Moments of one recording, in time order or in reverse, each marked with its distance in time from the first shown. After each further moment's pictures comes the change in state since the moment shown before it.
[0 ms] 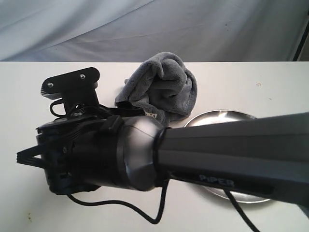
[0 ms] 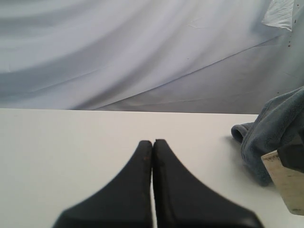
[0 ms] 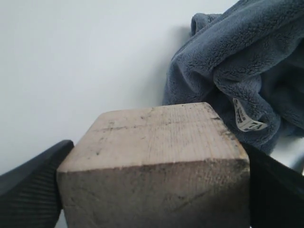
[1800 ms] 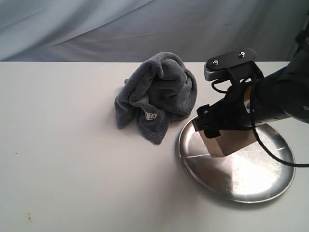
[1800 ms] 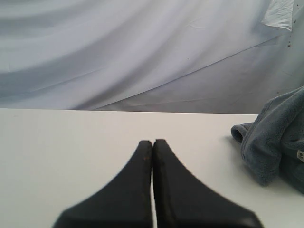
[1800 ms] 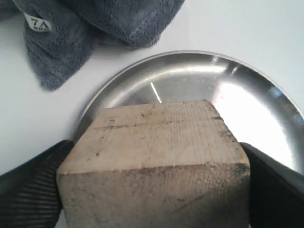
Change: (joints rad) left arm 0.000 0.000 0.000 0.000 0.000 0.000; right arm -0.630 -0.552 0.647 0.651 -0.422 -0.991
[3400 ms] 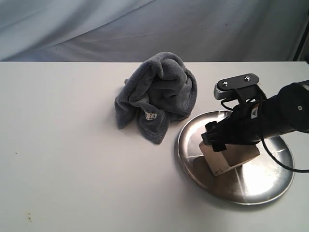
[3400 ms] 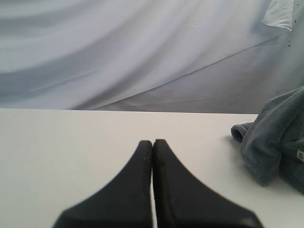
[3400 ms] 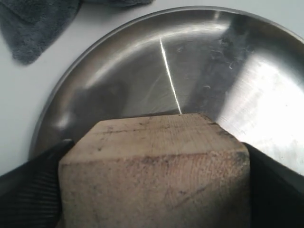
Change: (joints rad) left arm 0.000 0.000 0.000 0.000 0.000 0.000; right arm -0.157 0.119 0.079 0.464 -0.180 -0.507
